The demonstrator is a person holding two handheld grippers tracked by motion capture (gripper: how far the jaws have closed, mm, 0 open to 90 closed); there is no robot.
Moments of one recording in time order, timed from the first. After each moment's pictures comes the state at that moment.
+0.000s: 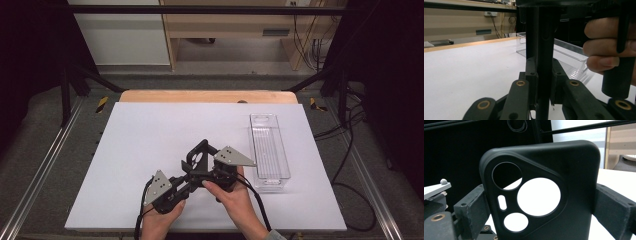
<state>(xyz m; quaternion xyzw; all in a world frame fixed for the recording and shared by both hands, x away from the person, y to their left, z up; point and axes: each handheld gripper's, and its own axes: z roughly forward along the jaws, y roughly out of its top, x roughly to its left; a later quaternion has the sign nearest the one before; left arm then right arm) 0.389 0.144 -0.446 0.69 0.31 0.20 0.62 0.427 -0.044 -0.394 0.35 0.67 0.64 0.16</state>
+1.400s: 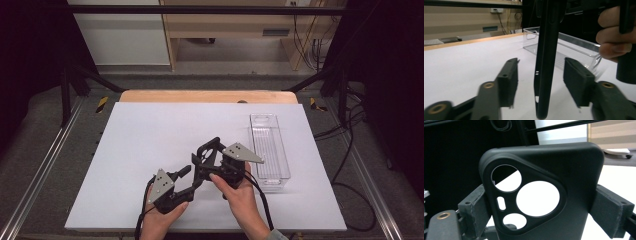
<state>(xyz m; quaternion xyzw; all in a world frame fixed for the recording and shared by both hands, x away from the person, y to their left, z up) 0.394 0.142 -0.450 0.70 0.32 0.23 0.59 0.435 -0.062 -0.393 0.40 0.66 0.61 0.18</state>
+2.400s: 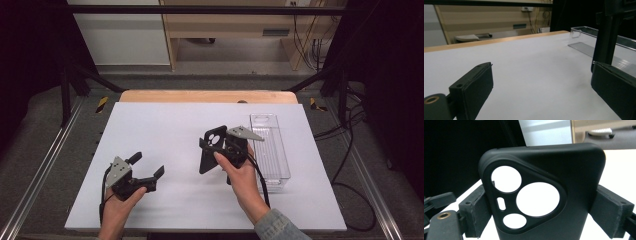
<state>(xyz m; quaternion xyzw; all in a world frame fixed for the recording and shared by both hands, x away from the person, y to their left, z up) 0.424 0.251 -0.445 0.67 0.39 0.29 0.56 0.488 -0.072 -0.391 0.47 0.66 0.56 0.16</state>
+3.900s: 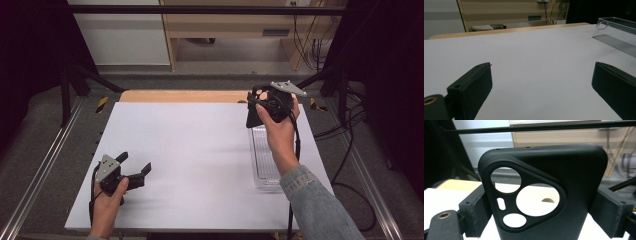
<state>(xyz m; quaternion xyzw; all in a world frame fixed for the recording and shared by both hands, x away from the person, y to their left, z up) 0.437 0.281 -0.458 0.67 0.43 0.30 0.53 0.566 -0.175 -0.318 0.53 0.61 0.48 0.34</state>
